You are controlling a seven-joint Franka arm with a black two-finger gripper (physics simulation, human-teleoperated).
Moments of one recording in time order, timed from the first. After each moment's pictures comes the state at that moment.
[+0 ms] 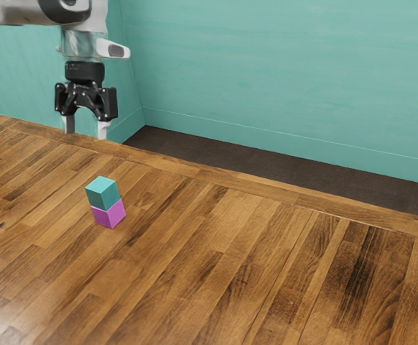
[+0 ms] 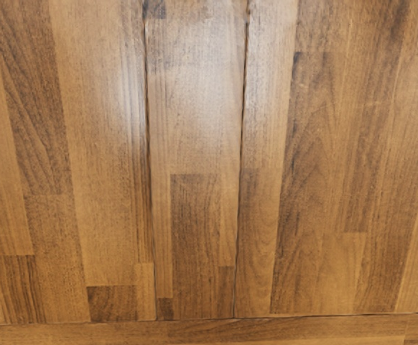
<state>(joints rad) 0.34 0.25 -0.32 -1.25 0.03 0.99 0.01</state>
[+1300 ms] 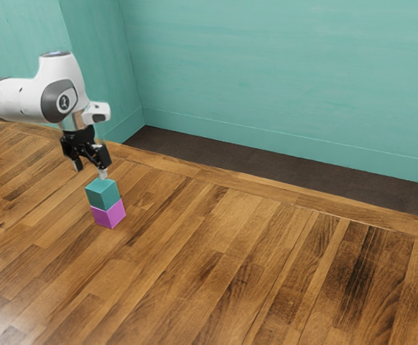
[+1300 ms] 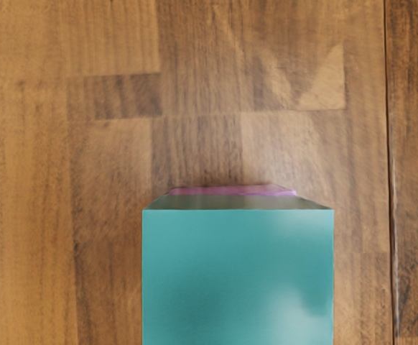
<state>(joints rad) 0.53 0.36 -0.26 -1.69 0.10 2.01 0.27</state>
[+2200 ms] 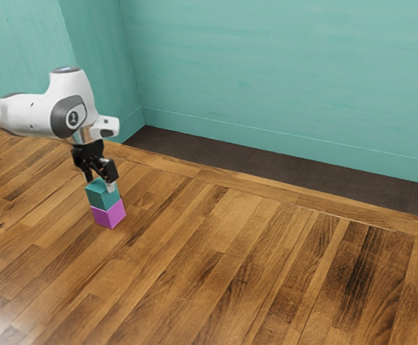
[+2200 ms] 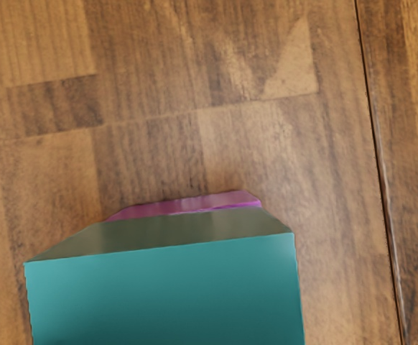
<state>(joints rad) 0.51 0.38 -0.27 -1.75 0.11 2.10 0.34</state>
